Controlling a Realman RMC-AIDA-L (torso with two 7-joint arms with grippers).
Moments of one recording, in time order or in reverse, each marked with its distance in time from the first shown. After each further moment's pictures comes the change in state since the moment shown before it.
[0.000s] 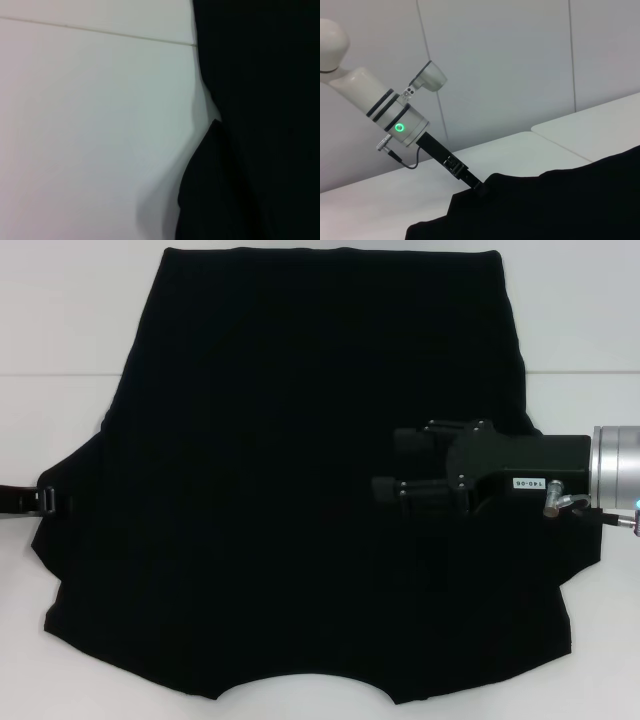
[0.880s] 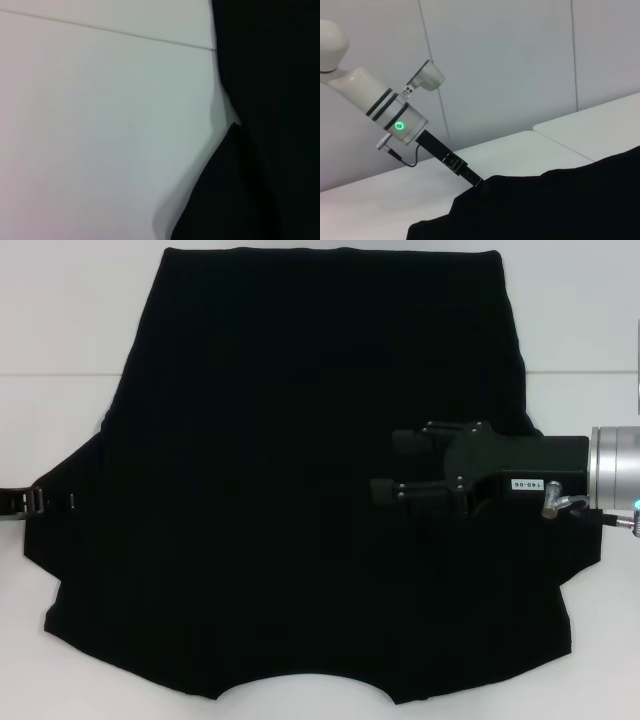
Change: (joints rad) left arm 0.008 0.002 -0.040 -0.002 -0.002 -0.010 -0.001; right arm 0.002 0.000 -0.005 0.001 0.000 0.000 -0.001
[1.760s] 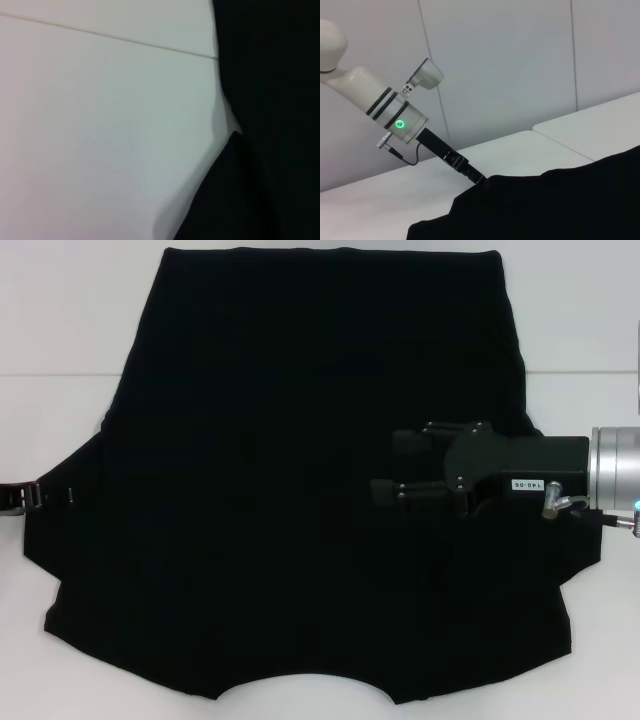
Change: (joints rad) left arm -0.001 0.002 -0.012 0.000 -0.014 -0.004 -0.001; right arm -0.001 0.000 0.000 0.000 0.000 0.000 0.002
